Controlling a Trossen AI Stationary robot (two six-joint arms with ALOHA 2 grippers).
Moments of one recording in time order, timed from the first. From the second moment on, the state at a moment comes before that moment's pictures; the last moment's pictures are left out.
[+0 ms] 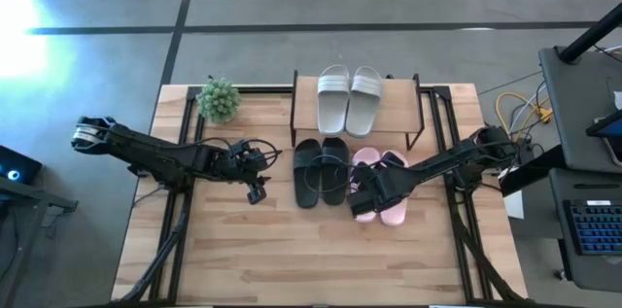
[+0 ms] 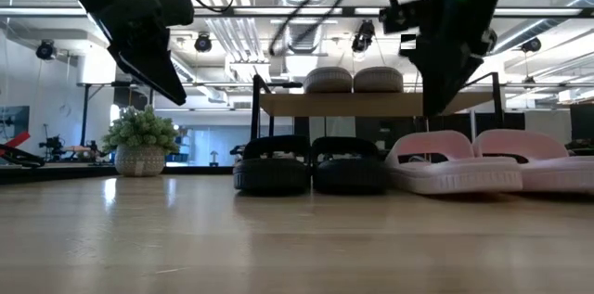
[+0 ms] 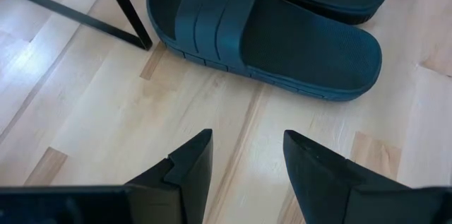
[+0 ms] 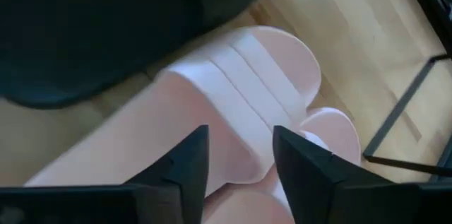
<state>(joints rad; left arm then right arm) -0.17 1.14 0.73 -0.50 -0.34 -0.47 0.31 1.74 1.23 -1.12 0.54 0.99</state>
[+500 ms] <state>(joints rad) -0.15 1.14 0.73 -0.50 -0.27 -0.51 0.35 1.60 1.26 -1.33 0.25 1.43</state>
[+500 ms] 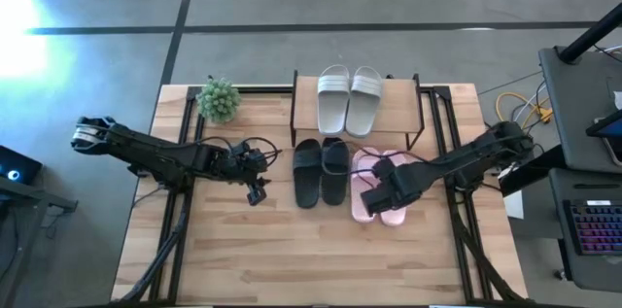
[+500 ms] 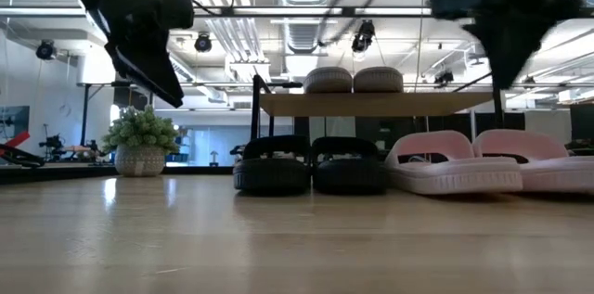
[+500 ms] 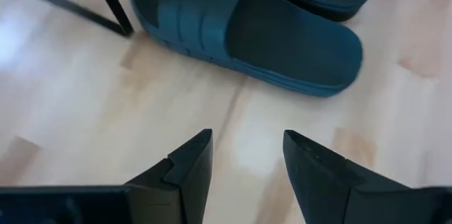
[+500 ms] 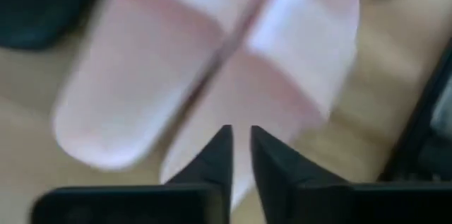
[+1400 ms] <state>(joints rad) -0.14 1.14 0.63 -0.48 -0.13 -0.61 0.71 1.44 0.77 -0.70 0.03 2.16</state>
